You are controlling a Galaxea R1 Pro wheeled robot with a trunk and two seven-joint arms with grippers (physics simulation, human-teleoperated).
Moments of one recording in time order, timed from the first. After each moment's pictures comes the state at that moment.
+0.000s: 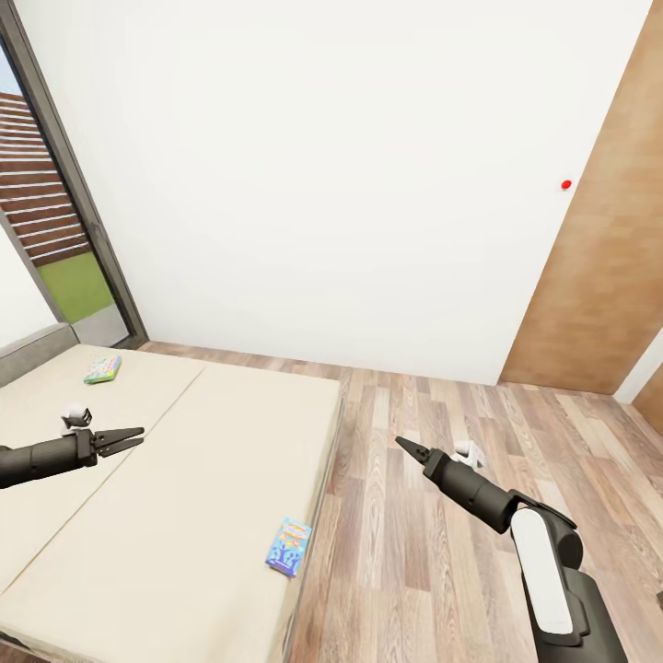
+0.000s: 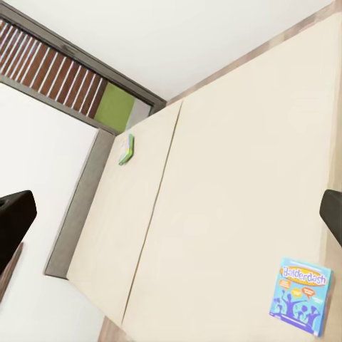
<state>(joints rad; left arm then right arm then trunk) -0.82 0.57 0.31 -0.57 0.00 0.72 -1.57 -0.31 0.09 -0.25 -1.56 -0.61 0.87 0.34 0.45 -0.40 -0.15</state>
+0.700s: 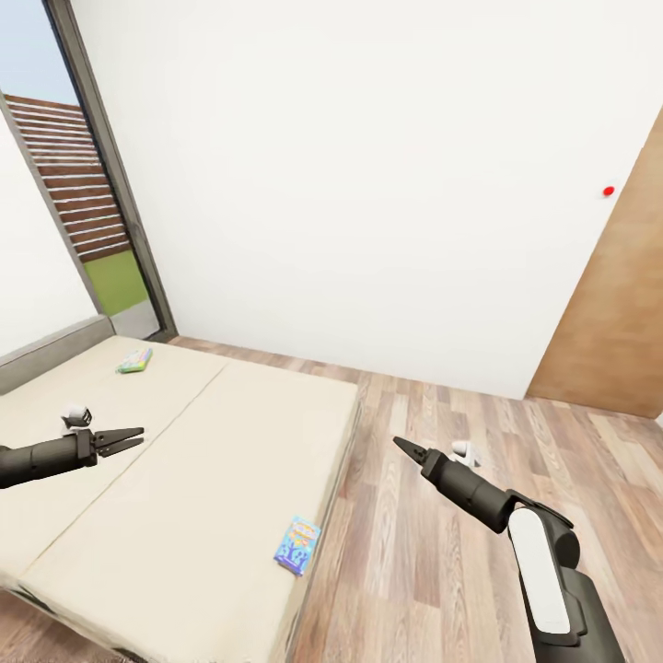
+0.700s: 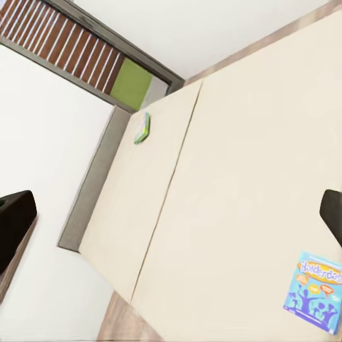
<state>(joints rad) -0.82 0.57 0.31 -0.57 0.00 0.72 -1.57 -0.31 0.09 -0.24 -1.56 -0.61 0.87 0.34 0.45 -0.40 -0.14</state>
